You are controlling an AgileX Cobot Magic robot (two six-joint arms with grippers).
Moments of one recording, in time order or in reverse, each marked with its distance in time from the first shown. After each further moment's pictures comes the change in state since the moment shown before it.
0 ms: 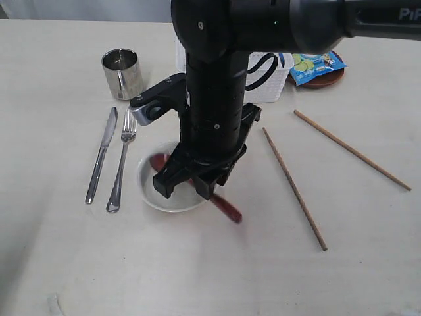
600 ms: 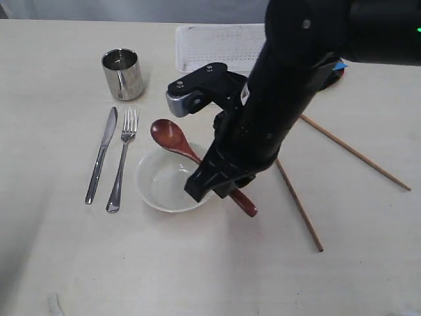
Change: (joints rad) left arm 0.000 0.000 0.000 0.000 0.000 0.000; right arm -0.073 -0.240 0.281 0.131 -0.237 -0.134
